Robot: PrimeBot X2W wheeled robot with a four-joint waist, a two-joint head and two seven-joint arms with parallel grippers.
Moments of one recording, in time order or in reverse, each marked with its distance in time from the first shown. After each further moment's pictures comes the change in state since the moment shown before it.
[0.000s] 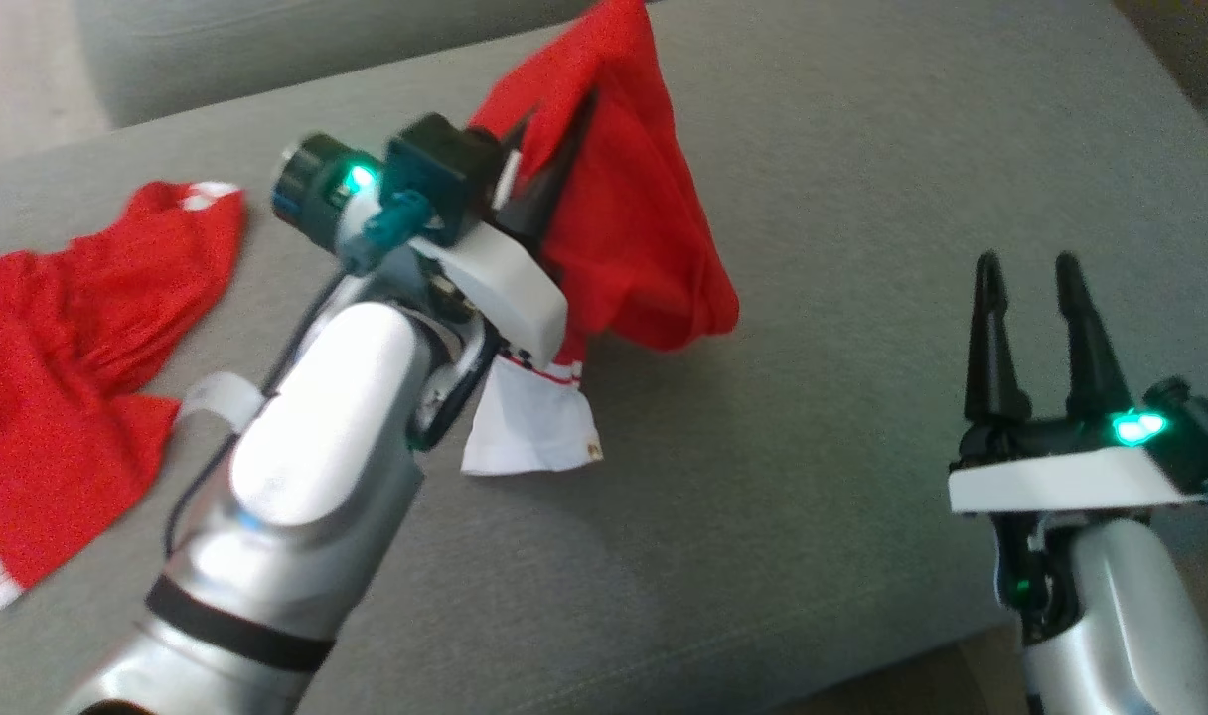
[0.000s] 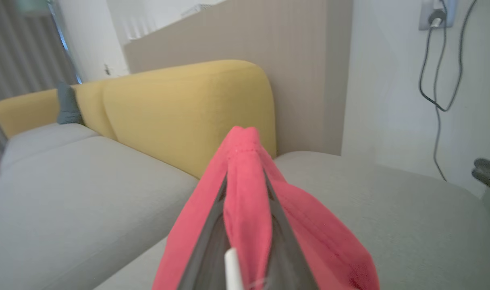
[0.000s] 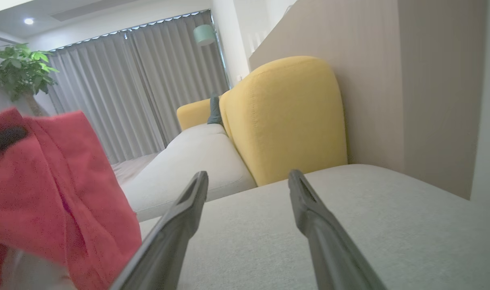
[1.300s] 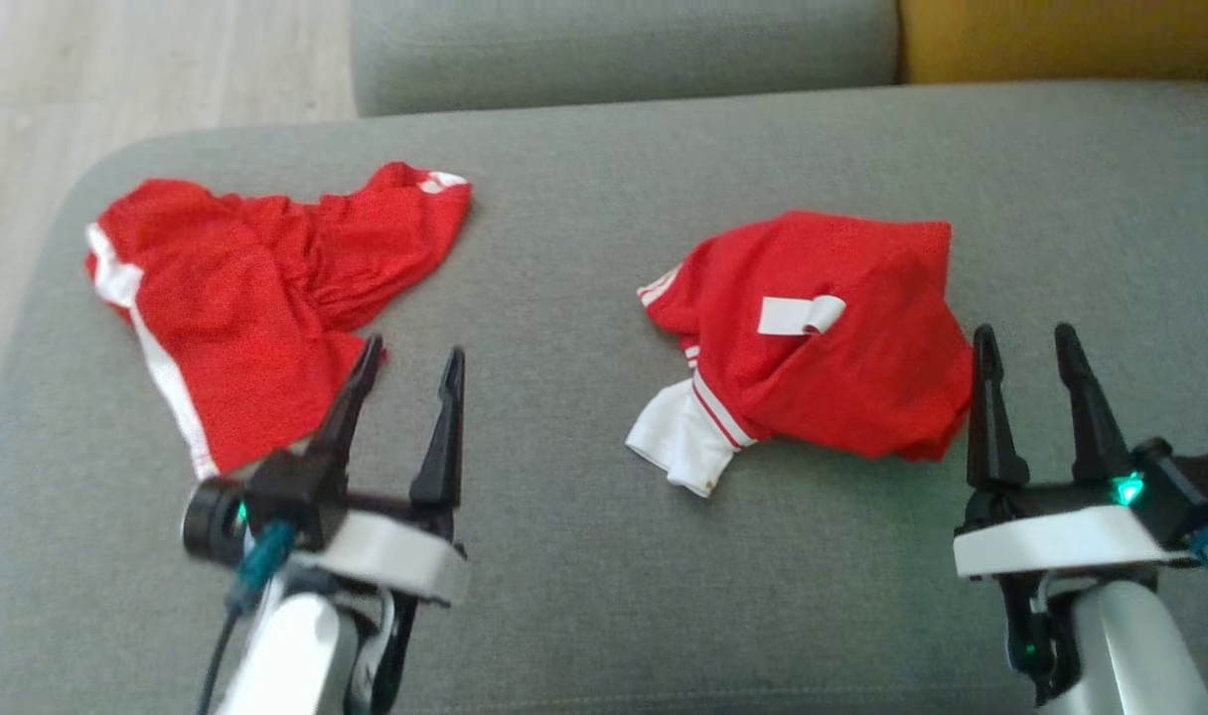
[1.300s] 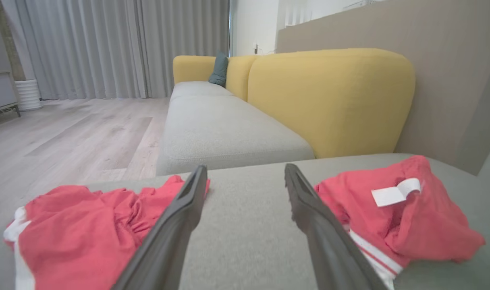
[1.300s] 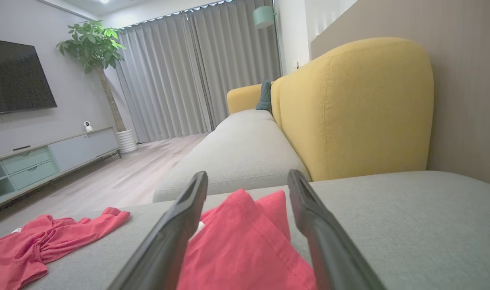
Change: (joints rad) left arm 0.552 0.003 0.237 -0.189 0.049 0.114 -0.204; right arm 0.088 0.000 -0.029 0.014 -0.094 0.000 -0.003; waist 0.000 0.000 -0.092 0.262
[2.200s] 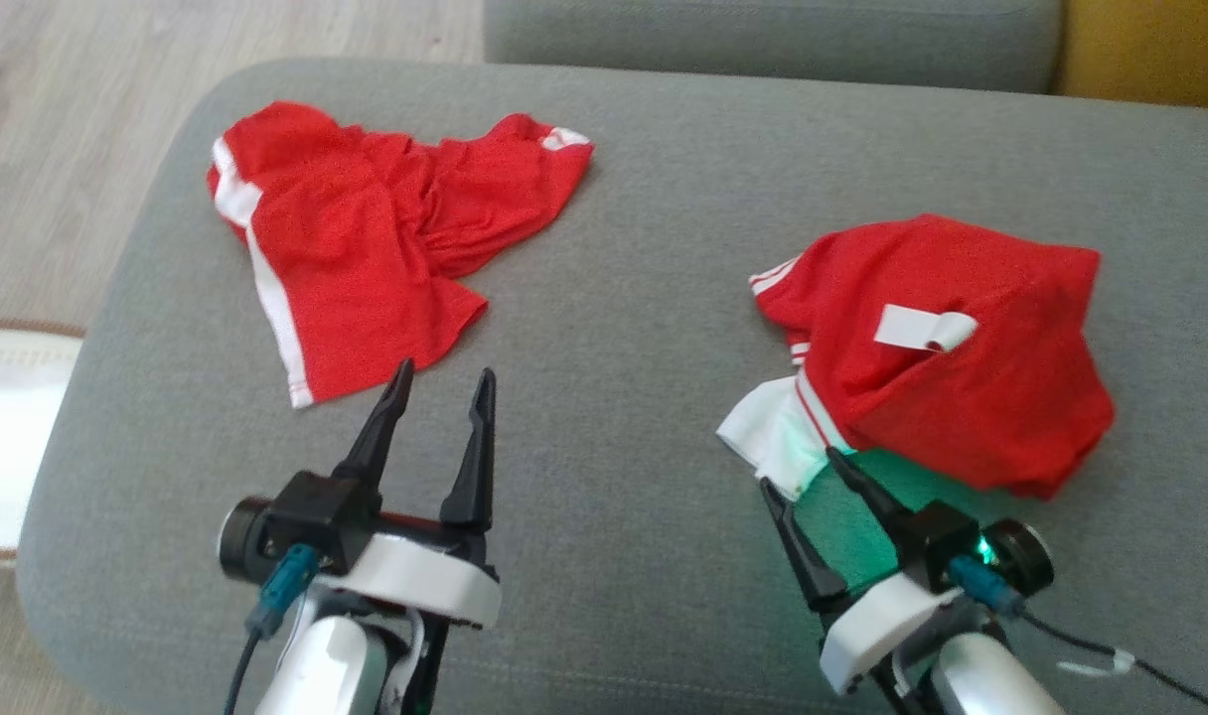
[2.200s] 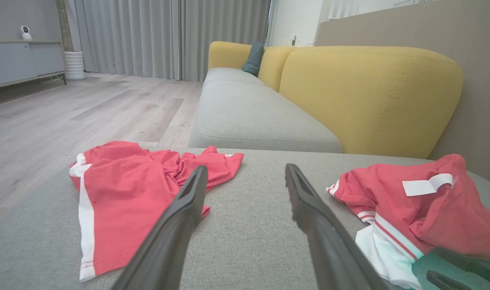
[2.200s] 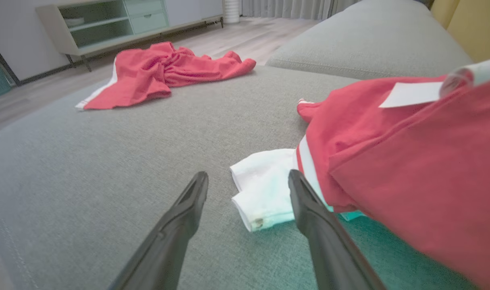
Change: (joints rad) left arm 0.074 -0.058 0.005 -0.044 0.010 -0.025 0.000; right arm -0.018 -0.053 0.355 0.262 -0.129 0.000 0.062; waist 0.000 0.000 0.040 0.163
